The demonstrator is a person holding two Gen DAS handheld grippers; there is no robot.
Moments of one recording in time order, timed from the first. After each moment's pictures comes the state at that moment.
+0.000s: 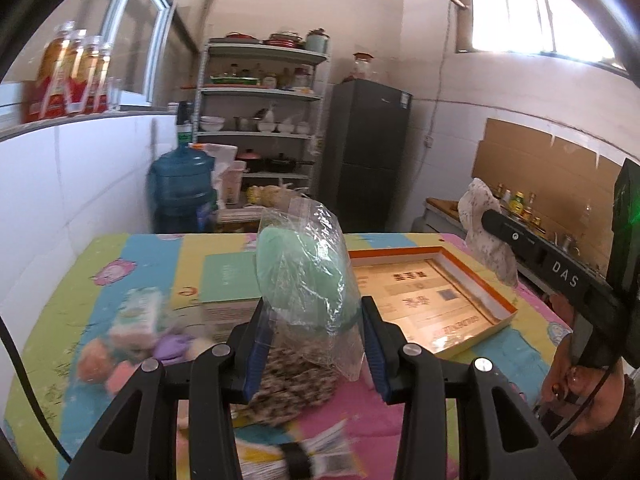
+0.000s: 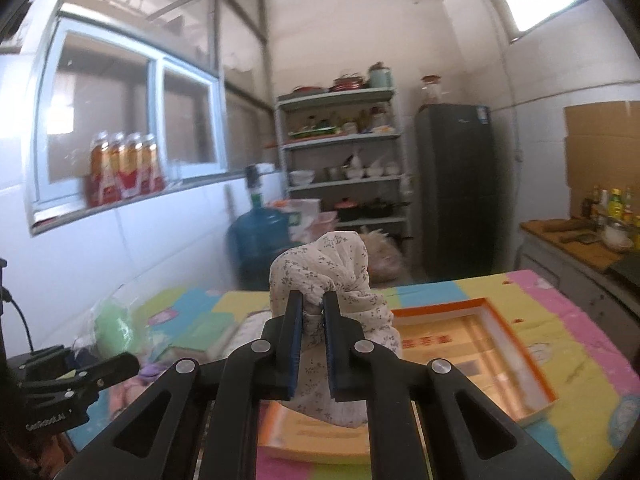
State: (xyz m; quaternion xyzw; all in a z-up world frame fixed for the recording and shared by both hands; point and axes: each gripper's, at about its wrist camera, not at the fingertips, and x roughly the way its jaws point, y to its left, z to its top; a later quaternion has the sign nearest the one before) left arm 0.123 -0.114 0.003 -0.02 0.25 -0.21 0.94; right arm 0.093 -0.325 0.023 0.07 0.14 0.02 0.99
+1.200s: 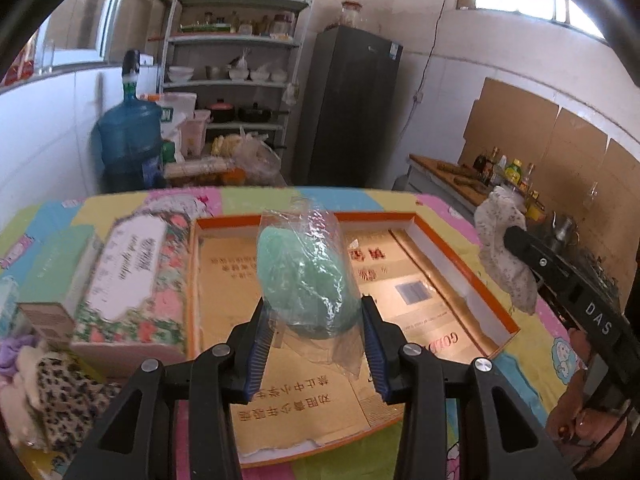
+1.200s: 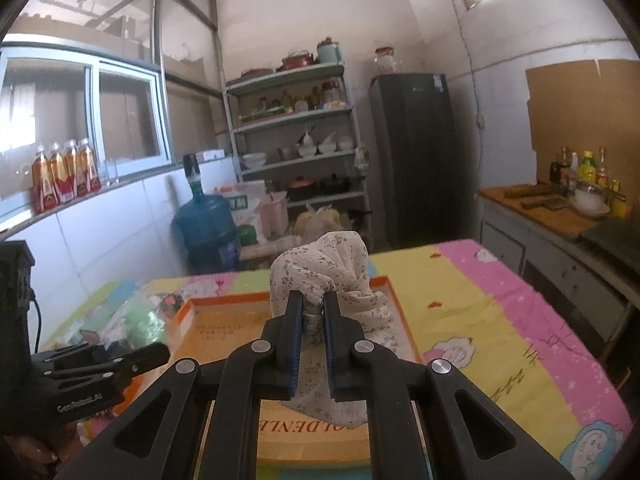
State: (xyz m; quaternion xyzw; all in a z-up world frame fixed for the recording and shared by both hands) left arm 0.198 -0.265 -0.054 -0.02 0.34 -0.23 0.91; right arm 0.124 -0.464 -0.032 0.10 0.20 -0.01 0.97
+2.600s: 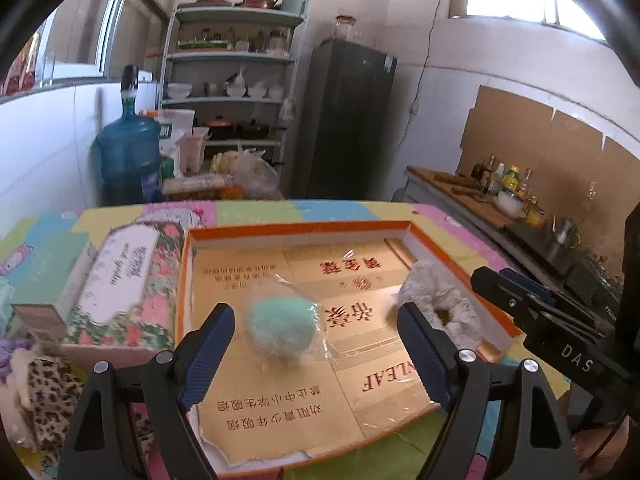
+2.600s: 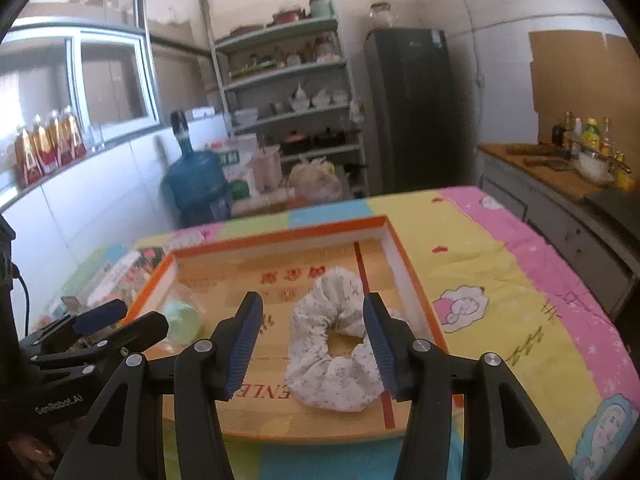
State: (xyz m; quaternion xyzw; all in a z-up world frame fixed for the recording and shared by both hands) left arm 0.182 -0.264 -0.049 -0.01 0.30 -0.24 0.92; right arm 0.133 -0.465 -0.056 0.11 0.25 -0.02 0.96
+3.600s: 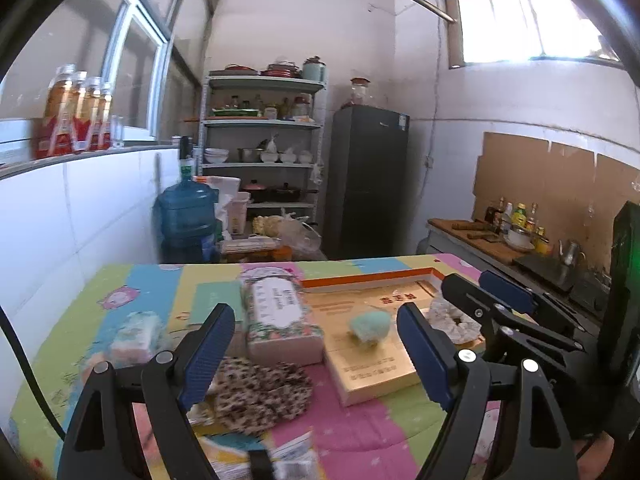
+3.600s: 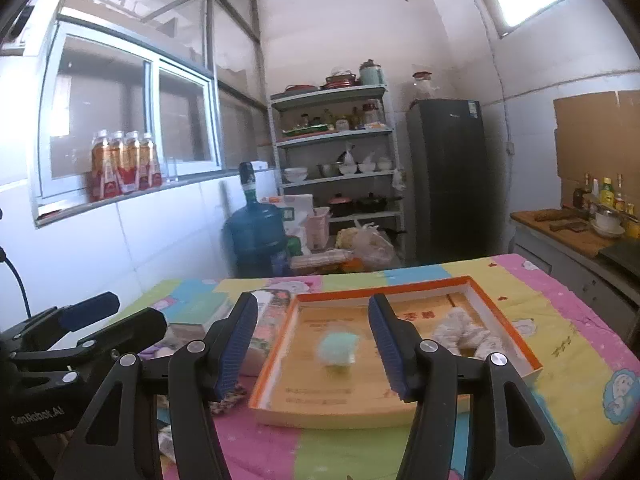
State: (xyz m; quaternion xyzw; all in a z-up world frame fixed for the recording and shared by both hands) left arm 0.079 -0.131 0.023 0.00 0.19 -0.18 0.96; right arm 0.059 -0.311 0.005 0.07 0.15 0.03 0.99
